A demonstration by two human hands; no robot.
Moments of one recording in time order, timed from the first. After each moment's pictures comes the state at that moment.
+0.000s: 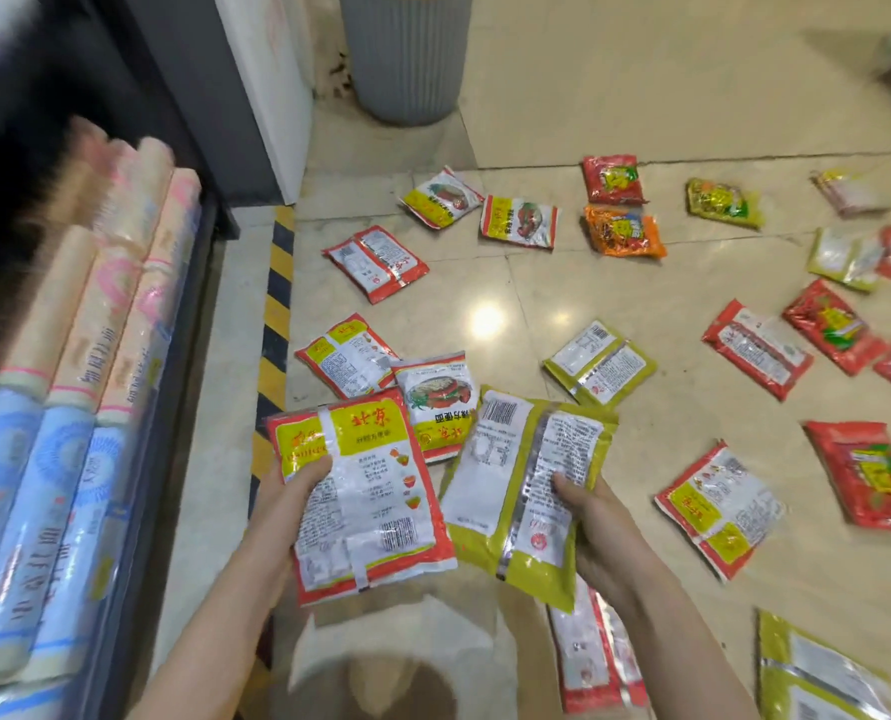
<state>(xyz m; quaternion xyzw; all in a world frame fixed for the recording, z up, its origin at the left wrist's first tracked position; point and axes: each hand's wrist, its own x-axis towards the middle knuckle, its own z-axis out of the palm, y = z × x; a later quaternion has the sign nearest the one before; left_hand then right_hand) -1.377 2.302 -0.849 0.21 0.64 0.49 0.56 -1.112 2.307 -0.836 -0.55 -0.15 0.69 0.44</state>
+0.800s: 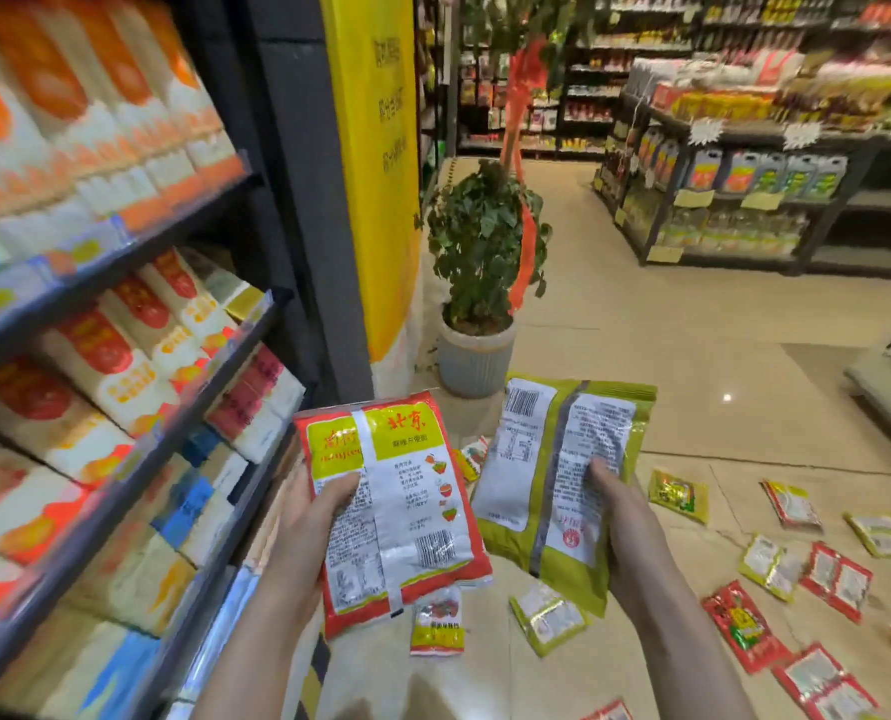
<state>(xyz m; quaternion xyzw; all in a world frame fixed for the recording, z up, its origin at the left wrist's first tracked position) -1.268 2.272 -0.197 0.28 0.53 0.68 0.43 -1.035 2.348 -0.178 -0.46 -0.33 0.67 0.49</state>
